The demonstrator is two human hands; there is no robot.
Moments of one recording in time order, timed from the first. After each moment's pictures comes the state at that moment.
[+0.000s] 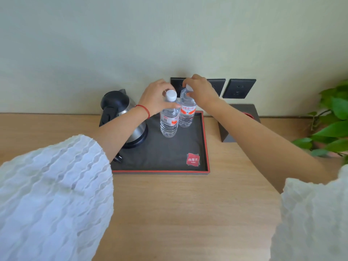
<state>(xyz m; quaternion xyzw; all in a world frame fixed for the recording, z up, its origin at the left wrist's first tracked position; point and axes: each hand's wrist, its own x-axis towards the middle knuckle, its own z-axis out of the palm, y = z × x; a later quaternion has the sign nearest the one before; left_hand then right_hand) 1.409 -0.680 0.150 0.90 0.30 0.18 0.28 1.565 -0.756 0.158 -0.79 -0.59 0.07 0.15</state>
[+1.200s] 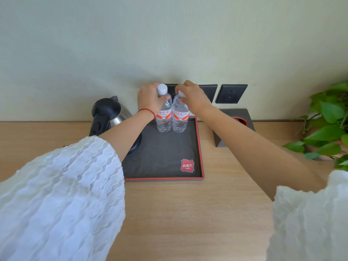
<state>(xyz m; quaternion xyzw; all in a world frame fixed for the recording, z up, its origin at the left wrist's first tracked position) 1.442 -0.679 0.143 0.82 0.45 0.26 0.24 1.569 -0.758 0.154 -0.78 -0.60 0.07 0.16</state>
